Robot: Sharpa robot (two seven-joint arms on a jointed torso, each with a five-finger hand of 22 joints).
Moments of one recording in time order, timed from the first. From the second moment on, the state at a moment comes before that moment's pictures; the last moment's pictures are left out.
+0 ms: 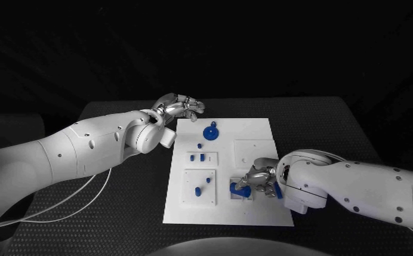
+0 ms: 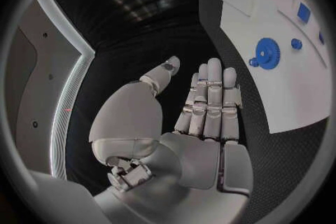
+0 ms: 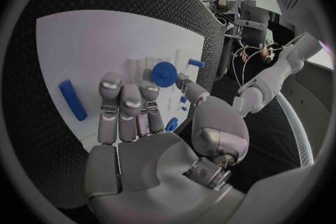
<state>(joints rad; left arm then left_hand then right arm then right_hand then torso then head) 1.14 -0.66 -0.10 1.22 -0.23 -0.22 0.23 1.07 -0.12 0.52 -0.20 0.06 0.85 0.18 0.28 0.48 1.18 0.12 0.08 0.25 1.02 0.02 0.84 0.40 0.02 0.79 -0.08 0.65 1.27 1.13 -0.79 -0.25 1.67 -0.95 -0.07 -0.61 0.64 -0.13 0.75 -0.17 0.05 1.00 0.07 0.32 0.57 1.16 -0.02 1.16 0.99 1.27 -0.12 1.34 0.98 0.19 1.19 -0.06 1.02 1.29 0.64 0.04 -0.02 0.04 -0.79</state>
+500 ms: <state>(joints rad) 1.14 -0.66 -0.10 1.22 -0.23 -0.22 0.23 1.07 -0.12 0.52 -0.20 0.06 0.85 0.18 0.28 0.48 1.18 0.12 0.08 0.25 1.02 0.02 0.84 0.40 0.02 0.79 -0.08 0.65 1.27 1.13 -0.78 -0.25 1.68 -1.00 -0.02 -0.61 0.58 -0.22 0.71 -0.15 0.05 1.00 0.08 0.31 0.57 1.15 -0.02 1.15 0.99 1.27 -0.12 1.32 0.98 0.20 1.18 -0.05 1.02 1.28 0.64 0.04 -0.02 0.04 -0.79</state>
